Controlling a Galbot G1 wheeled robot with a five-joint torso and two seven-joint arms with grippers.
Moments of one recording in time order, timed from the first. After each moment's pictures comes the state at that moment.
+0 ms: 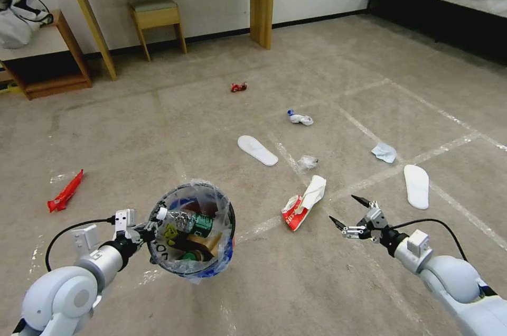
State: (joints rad) left arm 1.52 -1.04 -0.72 -2.11 -0.92 0.61 -0.07; right arm -1.33 0.79 0.43 1.63 0.39 0.18 -0.40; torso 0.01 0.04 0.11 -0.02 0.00
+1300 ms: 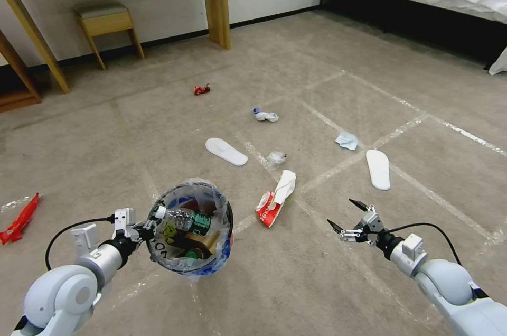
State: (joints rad) left arm 1.51 -1.04 -0.71 -2.08 -0.90 0.59 -0.05; right arm -1.31 0.81 0.40 1.60 0.38 0.20 -0.38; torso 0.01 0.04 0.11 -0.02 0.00
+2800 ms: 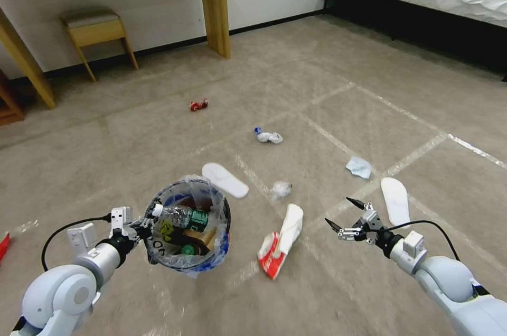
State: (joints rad) left arm 1.51 -1.05 -0.72 -2.09 -0.90 0.59 -0.08; right arm -1.31 0.81 0.41 1.61 0.41 0.20 -0.43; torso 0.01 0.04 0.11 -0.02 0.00
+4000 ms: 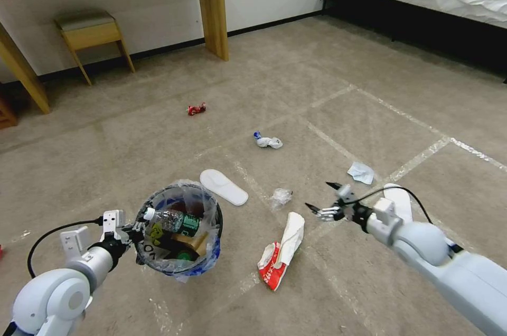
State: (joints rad) left arm 1.52 -1.02 -0.76 -2.08 -0.86 0.59 -0.09; right arm -0.78 0.59 -0.20 1.69 0.60 -0.16 -0.20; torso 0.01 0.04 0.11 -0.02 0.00
